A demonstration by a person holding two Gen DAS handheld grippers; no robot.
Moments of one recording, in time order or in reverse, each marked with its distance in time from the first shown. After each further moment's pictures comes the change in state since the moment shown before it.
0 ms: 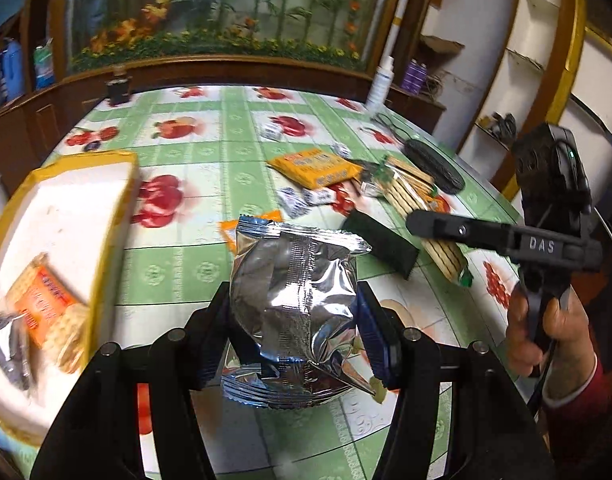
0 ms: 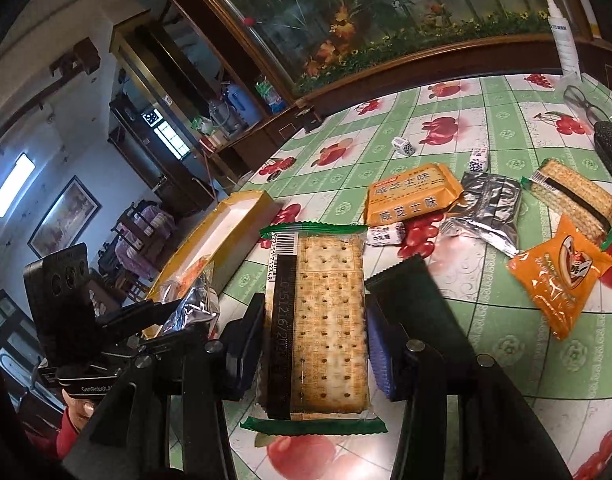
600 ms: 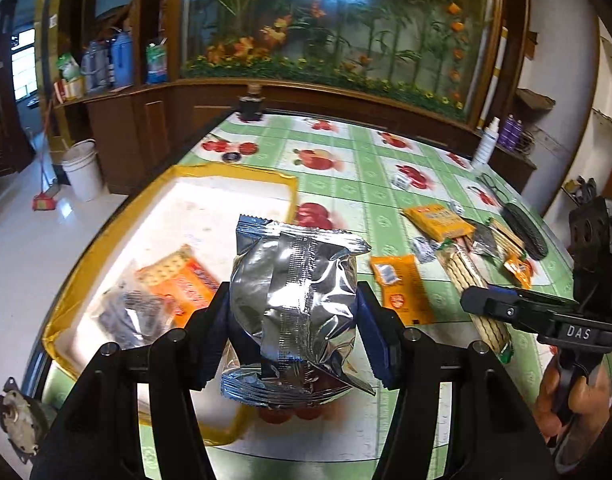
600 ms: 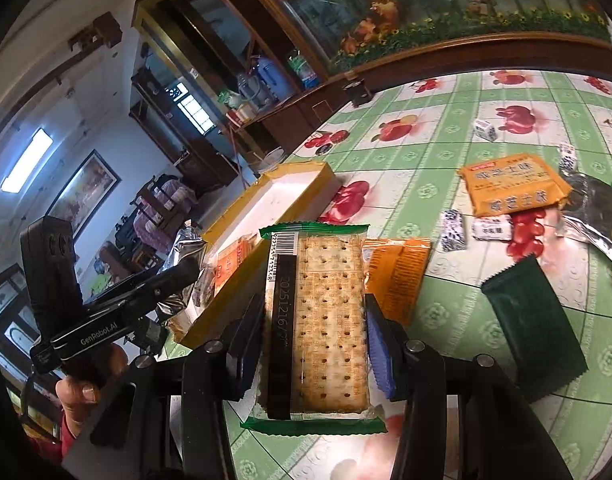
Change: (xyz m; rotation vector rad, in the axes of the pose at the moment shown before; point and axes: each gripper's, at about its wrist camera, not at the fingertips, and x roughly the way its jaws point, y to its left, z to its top) left arm -0.039 0.064 -0.006 -0.187 -0.123 0.324; right arm 0.058 0.062 -0.002 -0.072 0.081 0.068
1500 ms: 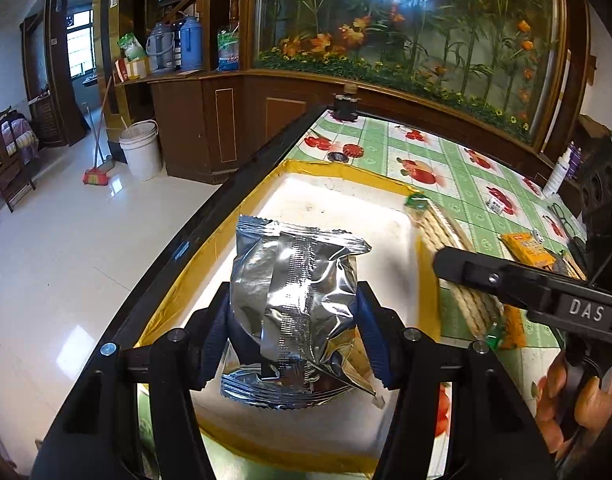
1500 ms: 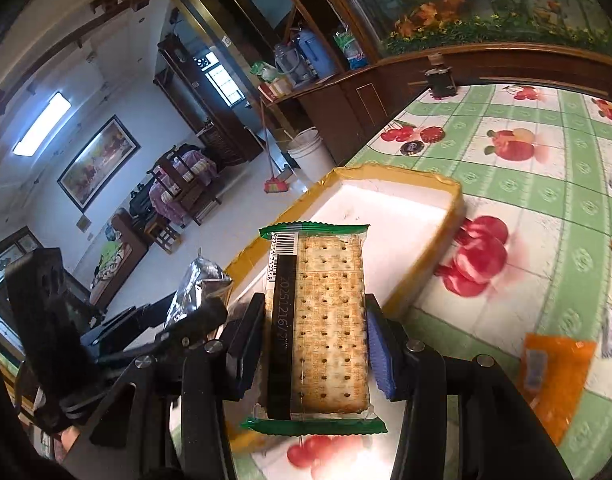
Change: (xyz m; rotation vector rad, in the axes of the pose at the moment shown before) left arm 0.016 0.088 0.005 -0.114 0.010 0.179; right arm 0.128 0.093 0.051 -0.105 0.076 0.056
